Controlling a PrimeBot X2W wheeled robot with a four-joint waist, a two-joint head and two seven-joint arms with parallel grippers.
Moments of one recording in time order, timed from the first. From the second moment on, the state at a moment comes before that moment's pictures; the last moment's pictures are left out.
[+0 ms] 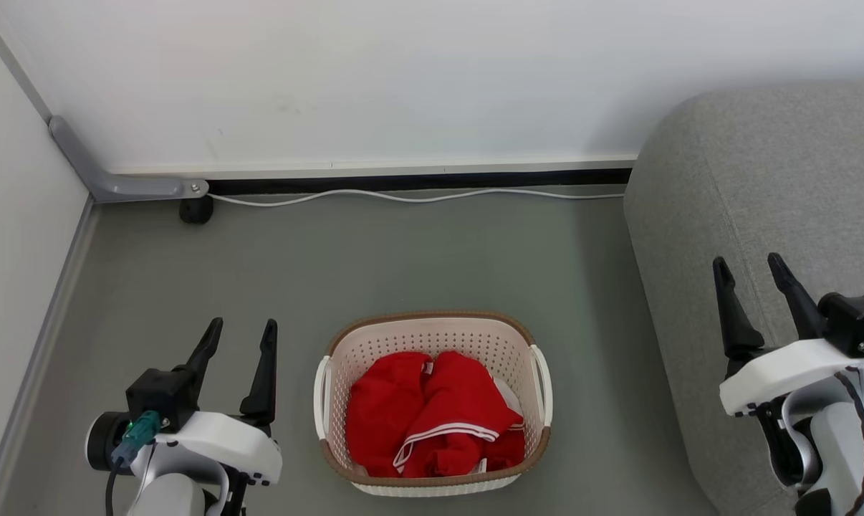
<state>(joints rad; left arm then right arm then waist) -0.19 0.04 -0.01 0.45 -0.15 -0.13 -0.25 -0.35 -0.21 0.13 0.51 0.34 0.12 -0.25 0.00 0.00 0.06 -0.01</state>
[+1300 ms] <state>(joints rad) -0.62 0.04 -0.32 0.60 -0.33 -0.10 -0.26 -0.71 -0.23 0.10 0.27 0.30 0.12 -0.25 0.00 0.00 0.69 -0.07</state>
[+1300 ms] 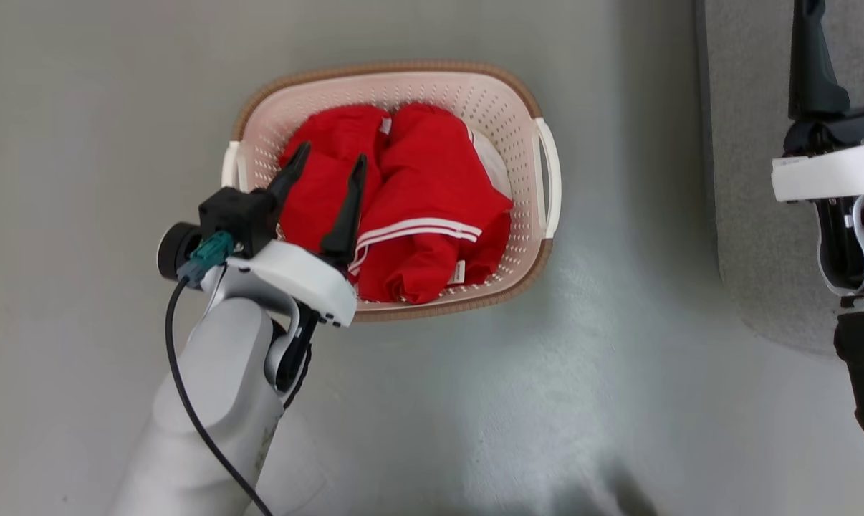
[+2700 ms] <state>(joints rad) -1.16 0.06 -0.42 1.28 -0.50 -0.12 -0.15 -0.87 -0.07 0.18 0.04 0.31 0.12 -0.26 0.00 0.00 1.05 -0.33</state>
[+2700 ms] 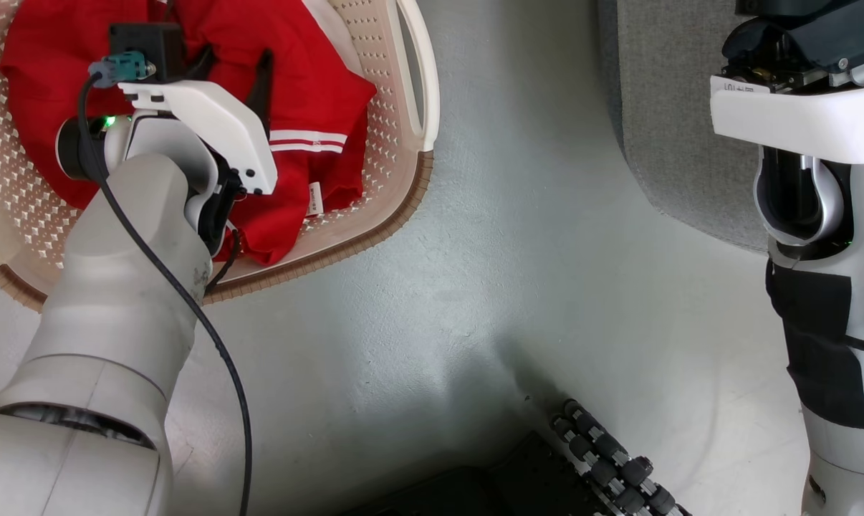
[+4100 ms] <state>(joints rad) -0.90 0.04 -0.60 1.03 -0.67 -0.12 -0.25 -0.65 -0.12 0.09 0.17 0.29 0.12 -0.26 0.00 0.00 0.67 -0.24</state>
